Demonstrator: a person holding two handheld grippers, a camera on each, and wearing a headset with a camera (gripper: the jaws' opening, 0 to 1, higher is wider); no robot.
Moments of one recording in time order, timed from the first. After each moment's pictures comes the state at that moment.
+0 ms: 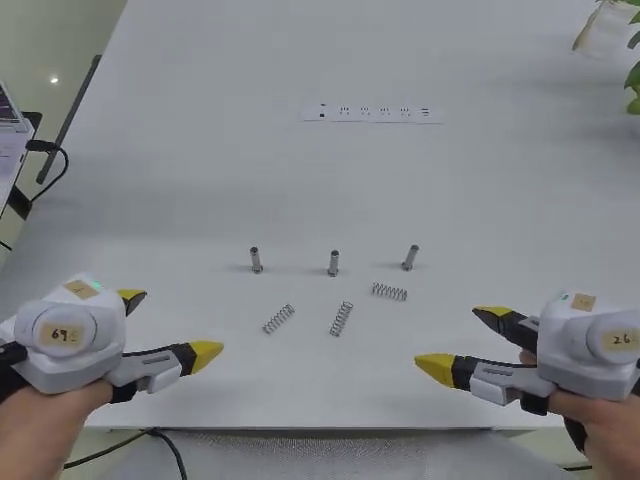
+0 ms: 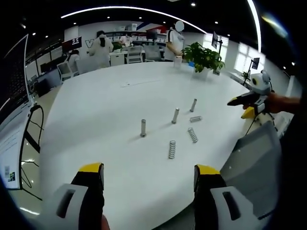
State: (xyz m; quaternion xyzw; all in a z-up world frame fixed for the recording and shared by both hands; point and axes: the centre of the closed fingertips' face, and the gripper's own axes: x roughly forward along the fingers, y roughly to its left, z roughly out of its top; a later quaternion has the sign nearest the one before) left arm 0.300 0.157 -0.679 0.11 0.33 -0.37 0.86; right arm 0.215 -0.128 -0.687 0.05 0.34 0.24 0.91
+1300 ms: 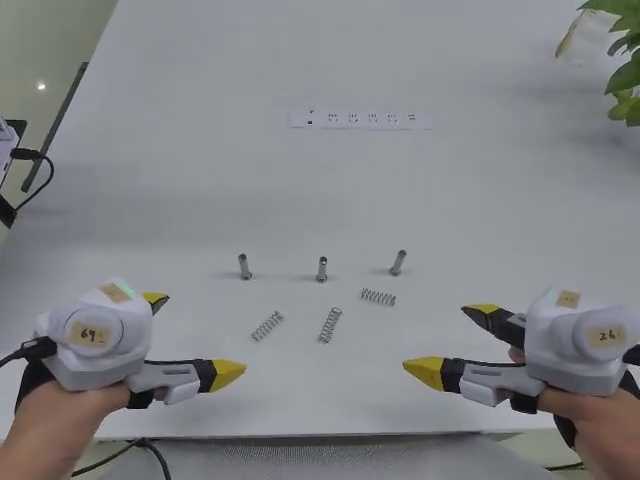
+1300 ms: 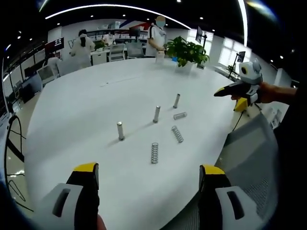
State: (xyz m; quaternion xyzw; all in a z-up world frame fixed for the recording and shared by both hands) left arm 0.298 0.113 -0.701 0.12 0.34 -0.44 0.82; right arm 0.217 -0.128 -0.678 0.04 0.34 0.26 0.90
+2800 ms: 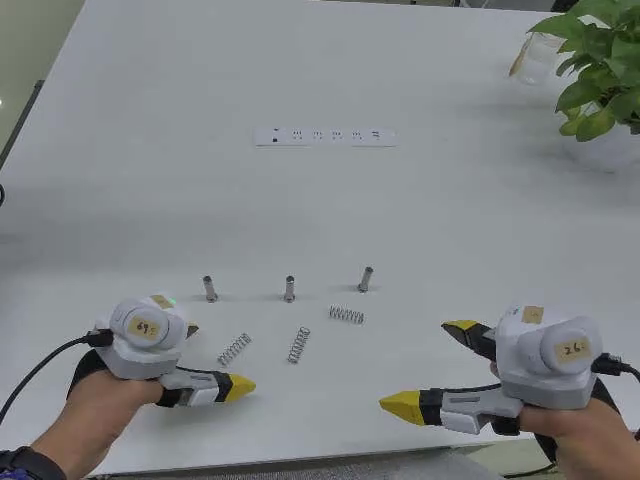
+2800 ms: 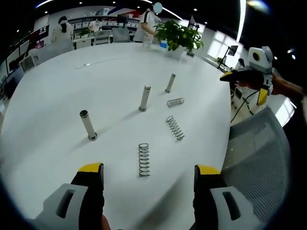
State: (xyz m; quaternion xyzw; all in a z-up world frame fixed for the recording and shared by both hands) left arm 0.306 0.059 -0.772 0.12 0.39 -0.49 0.77; right arm 0.203 -0.135 -0.681 0.01 0.37 0.27 0.89
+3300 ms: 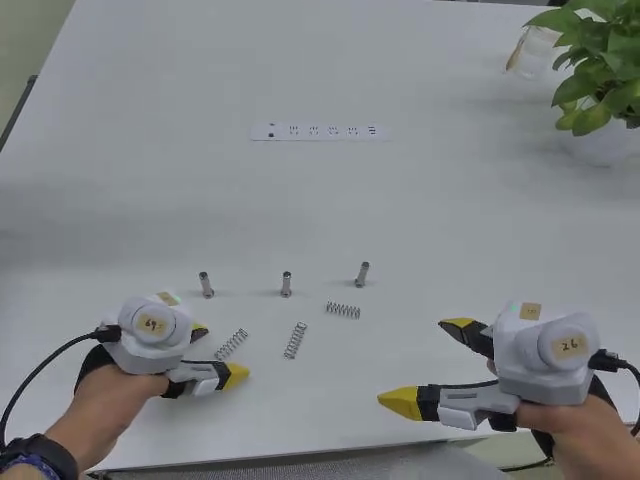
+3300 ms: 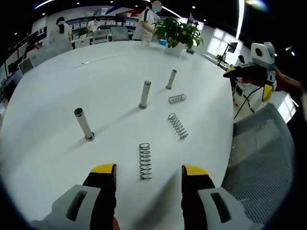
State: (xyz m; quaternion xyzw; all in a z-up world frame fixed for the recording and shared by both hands) left arm 0.309 0.054 -0.783 0.13 0.39 -0.49 0.76; right arm 0.202 -0.135 -0.682 0.02 0.37 0.27 0.89
